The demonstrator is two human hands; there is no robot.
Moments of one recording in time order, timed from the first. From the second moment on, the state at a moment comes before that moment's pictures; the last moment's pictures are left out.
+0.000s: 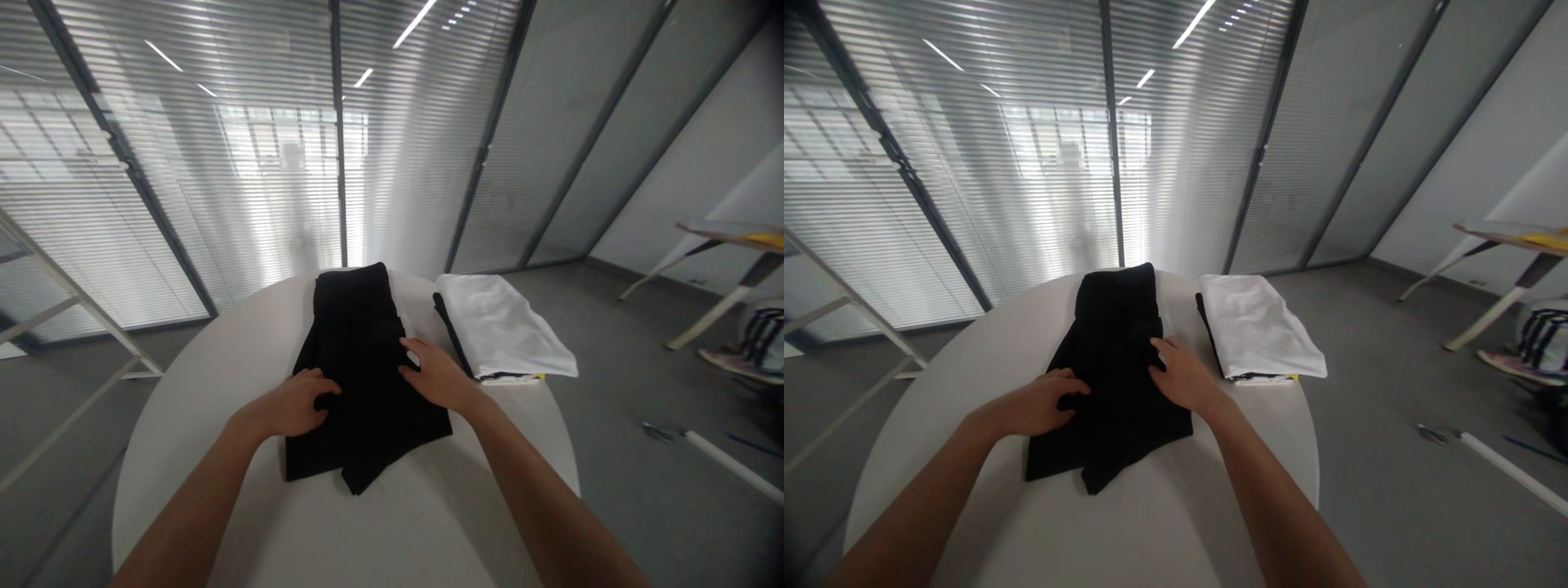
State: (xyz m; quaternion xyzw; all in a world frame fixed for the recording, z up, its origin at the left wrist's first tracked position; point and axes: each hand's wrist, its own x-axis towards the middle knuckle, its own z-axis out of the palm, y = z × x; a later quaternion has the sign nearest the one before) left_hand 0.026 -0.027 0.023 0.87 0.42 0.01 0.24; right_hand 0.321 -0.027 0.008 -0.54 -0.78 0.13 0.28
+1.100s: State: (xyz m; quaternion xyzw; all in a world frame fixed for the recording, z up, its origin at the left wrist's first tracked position) left_hand -0.021 -0.021 0.052 0.76 0.42 0.02 0.50; right_hand 0.343 -0.041 0.036 -0.56 -0.75 0.04 0.35
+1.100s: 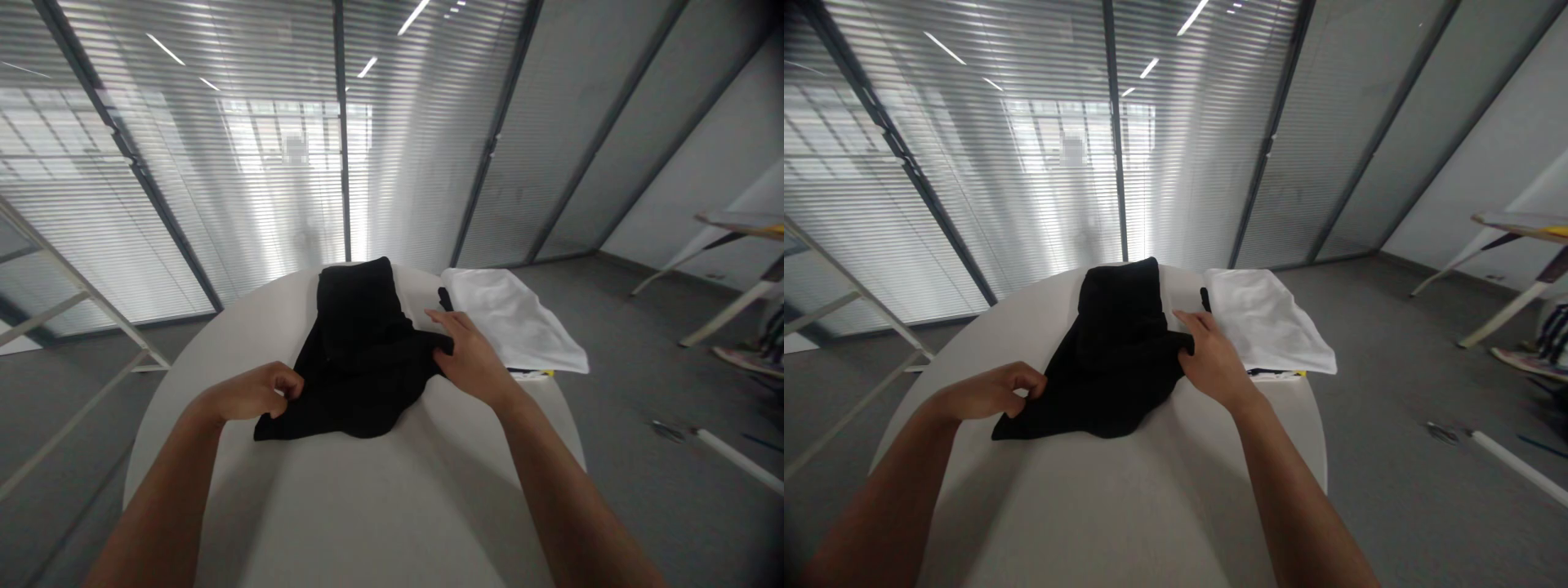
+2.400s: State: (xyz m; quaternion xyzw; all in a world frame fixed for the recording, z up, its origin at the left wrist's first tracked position) left_hand 0.020 -0.017 0.026 0.85 0.43 0.25 0.18; right_hand 0.339 -0.070 0.063 -0.14 -0.72 0.63 0.26
